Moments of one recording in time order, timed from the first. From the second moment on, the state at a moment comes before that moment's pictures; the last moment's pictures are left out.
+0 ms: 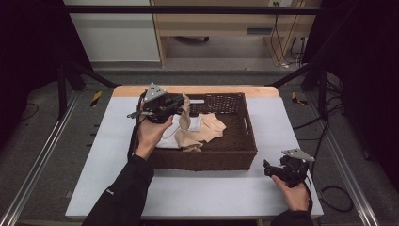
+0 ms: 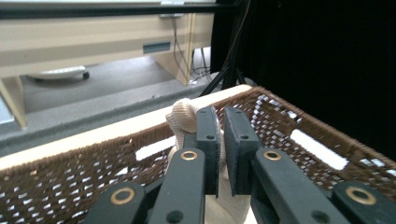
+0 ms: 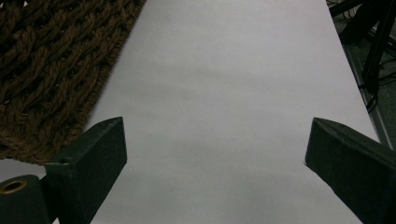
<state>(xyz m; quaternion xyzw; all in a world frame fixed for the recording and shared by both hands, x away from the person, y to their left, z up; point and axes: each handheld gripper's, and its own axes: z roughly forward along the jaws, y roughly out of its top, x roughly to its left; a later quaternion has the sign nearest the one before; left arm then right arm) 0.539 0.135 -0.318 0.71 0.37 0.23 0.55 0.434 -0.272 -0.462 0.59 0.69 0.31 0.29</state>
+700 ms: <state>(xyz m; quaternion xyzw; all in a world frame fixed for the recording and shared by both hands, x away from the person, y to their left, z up) 0.475 0.149 -0.260 0.68 0.32 0.24 0.61 0.432 -0.274 -0.460 0.58 0.68 0.32 0.30</state>
